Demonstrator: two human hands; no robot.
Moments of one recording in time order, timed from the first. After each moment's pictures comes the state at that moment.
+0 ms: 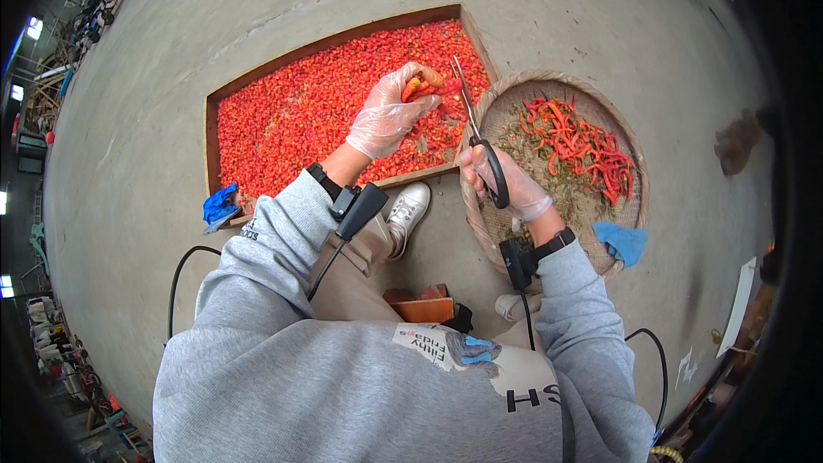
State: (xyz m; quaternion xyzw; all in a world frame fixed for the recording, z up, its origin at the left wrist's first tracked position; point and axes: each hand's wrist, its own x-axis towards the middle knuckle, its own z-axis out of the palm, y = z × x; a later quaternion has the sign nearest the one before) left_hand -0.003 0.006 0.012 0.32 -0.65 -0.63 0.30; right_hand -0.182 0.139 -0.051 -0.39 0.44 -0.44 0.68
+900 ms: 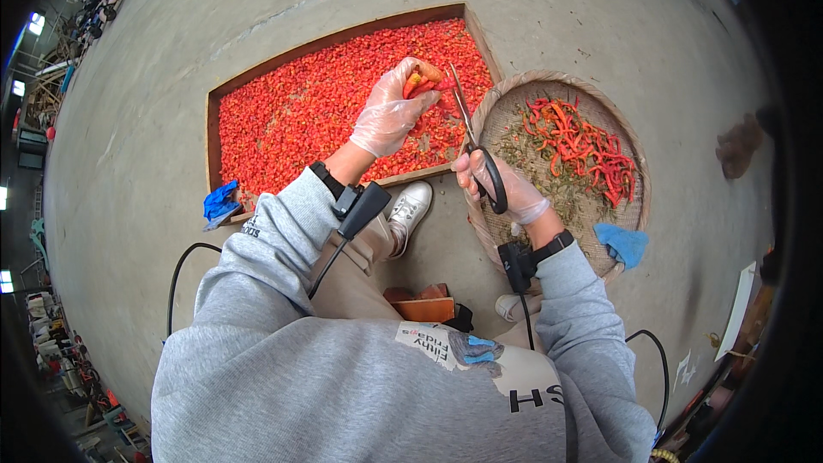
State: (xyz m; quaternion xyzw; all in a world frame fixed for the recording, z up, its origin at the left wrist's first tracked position) left_hand -0.003 -0.001 0.002 0.33 -0.65 -0.59 0.33; right_hand -0.174 0.140 -0.055 -0.35 0.44 -0.42 0.71
